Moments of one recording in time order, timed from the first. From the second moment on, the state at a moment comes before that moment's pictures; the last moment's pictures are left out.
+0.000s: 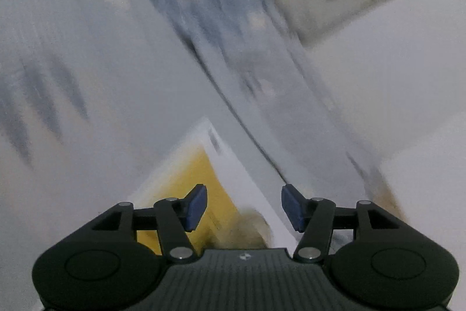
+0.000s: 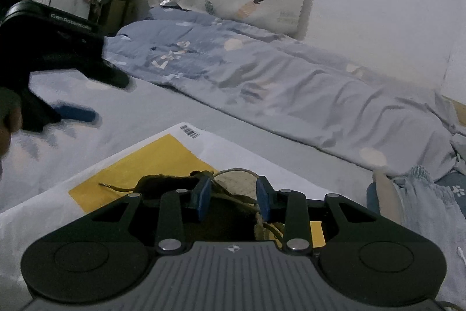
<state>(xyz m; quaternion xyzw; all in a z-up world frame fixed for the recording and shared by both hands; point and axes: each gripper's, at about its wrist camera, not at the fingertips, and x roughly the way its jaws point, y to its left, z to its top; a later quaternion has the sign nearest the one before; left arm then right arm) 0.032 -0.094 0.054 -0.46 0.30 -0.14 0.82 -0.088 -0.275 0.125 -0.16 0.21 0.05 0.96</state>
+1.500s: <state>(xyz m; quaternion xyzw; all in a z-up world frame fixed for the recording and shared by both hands) 0.045 -0.106 0.012 -0.54 0.30 -0.08 0.78 -0.088 -0.296 0.120 -0.15 0.25 0.02 0.95</state>
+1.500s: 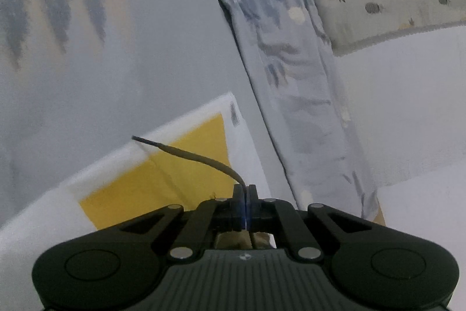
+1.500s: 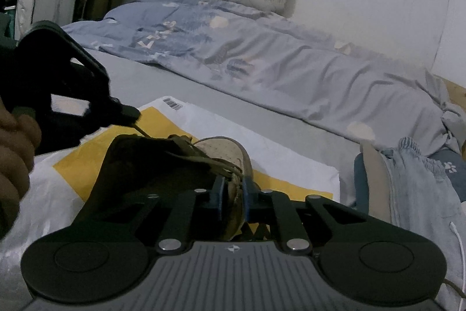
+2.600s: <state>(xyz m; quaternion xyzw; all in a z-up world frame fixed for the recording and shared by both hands) 0.022 0.002 0.033 -0.51 0.23 0.10 0.82 -0.086 -0.298 0.120 -0.15 0.25 0.01 0.96</state>
